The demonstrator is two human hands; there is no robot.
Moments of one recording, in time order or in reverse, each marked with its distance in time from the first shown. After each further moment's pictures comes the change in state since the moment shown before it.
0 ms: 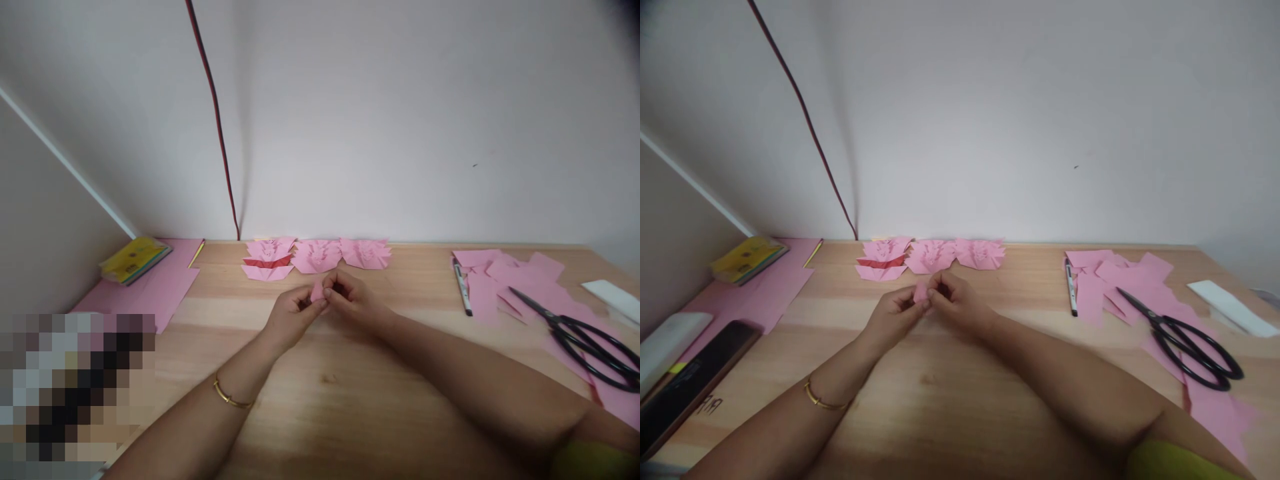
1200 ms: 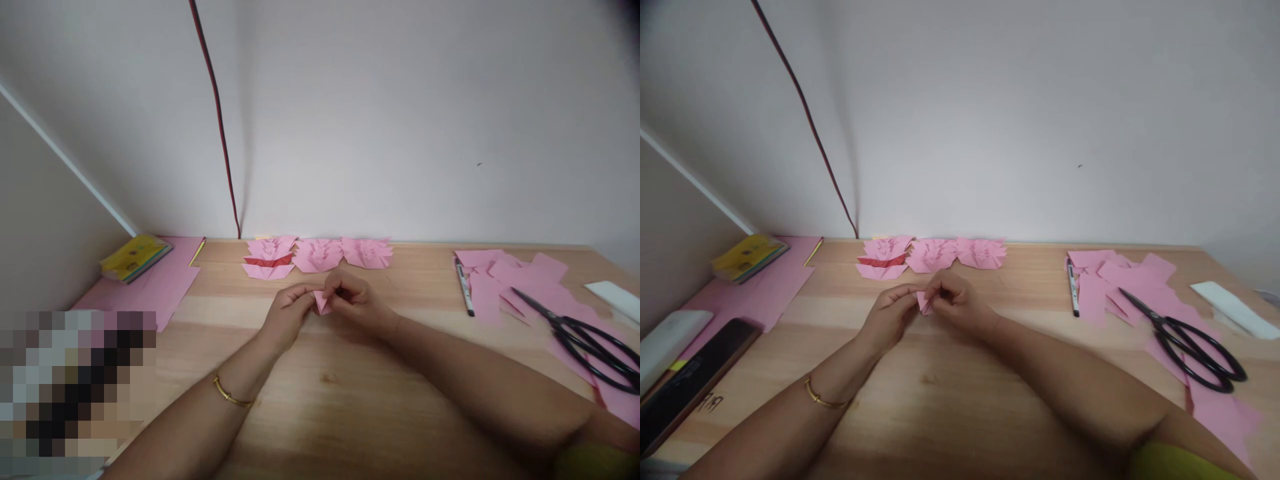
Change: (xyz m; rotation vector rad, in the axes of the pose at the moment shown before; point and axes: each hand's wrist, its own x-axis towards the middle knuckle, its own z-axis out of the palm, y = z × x) left_hand 0.002 -0.007 0.001 -0.386 0.057 -0.095; right_hand 0.000 -0.008 -0.001 -0.081 0.023 -0.276
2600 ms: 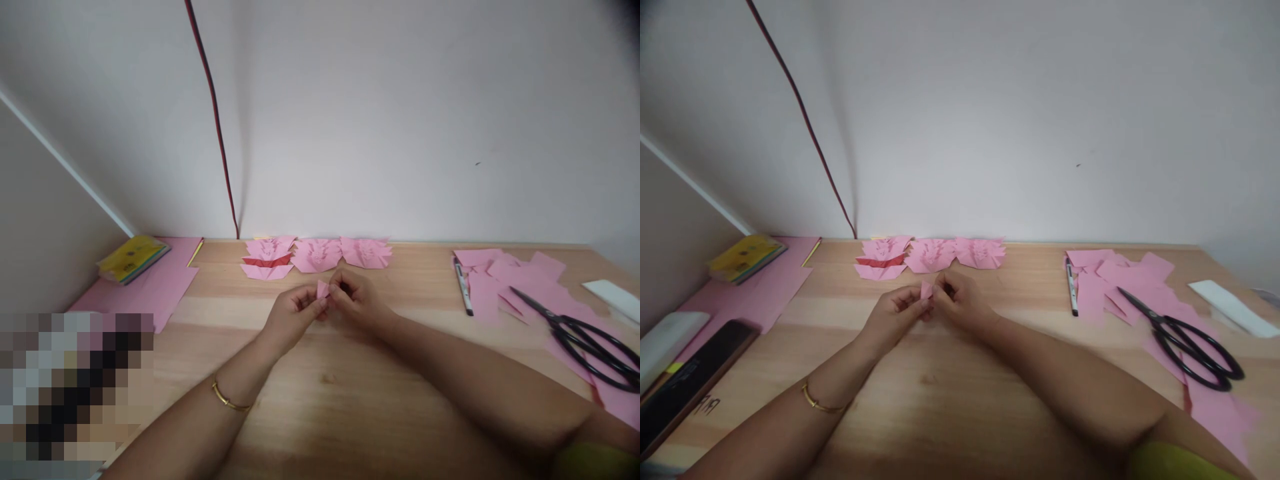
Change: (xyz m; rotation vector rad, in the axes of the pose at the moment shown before) left_hand -0.006 0.010 0.008 0.186 -0.066 0.008; right_hand -0.004 0.009 0.000 -0.146 0.068 0.199
